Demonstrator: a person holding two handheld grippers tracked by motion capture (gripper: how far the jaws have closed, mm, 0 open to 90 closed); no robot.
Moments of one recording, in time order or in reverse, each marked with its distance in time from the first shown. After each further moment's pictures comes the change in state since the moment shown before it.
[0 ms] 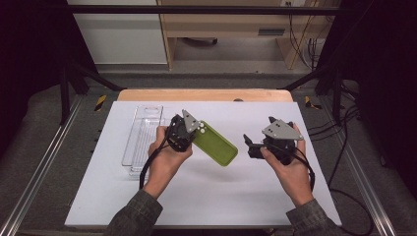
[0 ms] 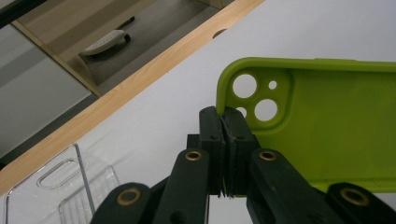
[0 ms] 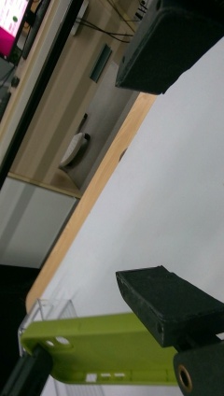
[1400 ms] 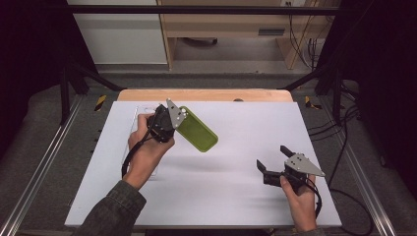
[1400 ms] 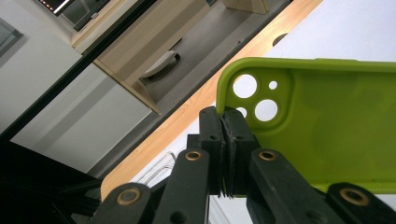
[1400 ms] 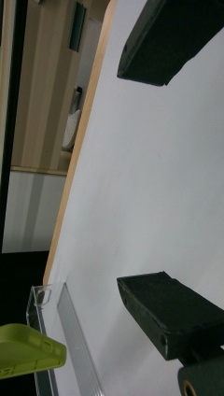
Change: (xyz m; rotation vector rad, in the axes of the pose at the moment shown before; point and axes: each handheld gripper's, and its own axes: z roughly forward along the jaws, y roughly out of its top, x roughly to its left) left arm 0.042 0.003 -0.027 -0.035 0.198 0.152; right arm -0.004 -0.115 -0.016 -0.113 0.081 0.215
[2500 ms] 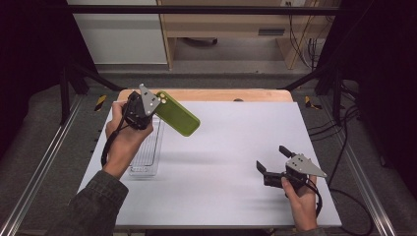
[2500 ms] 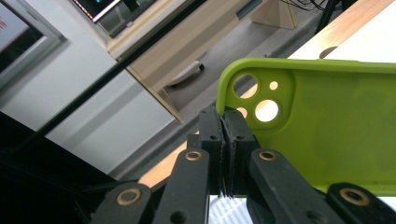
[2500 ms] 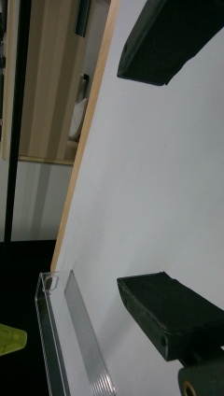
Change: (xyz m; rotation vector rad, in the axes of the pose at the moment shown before) left arm 0.059 -0.014 -0.013 -0.067 0.094 -0.045; right arm -0.001 -0.002 -0.002 -0.032 0.049 0.006
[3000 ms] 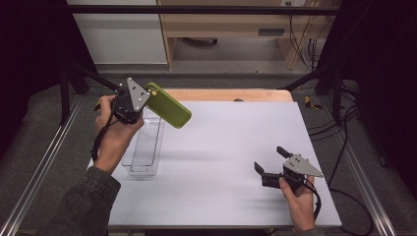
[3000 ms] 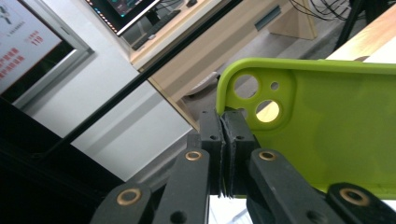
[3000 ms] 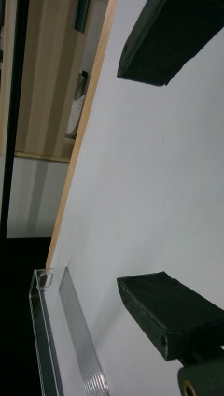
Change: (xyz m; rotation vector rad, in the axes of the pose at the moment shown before) left arm 0.024 -0.002 -0.002 -0.050 0.070 0.010; right arm 0.004 -0.002 0.004 0.015 0.010 -0.015
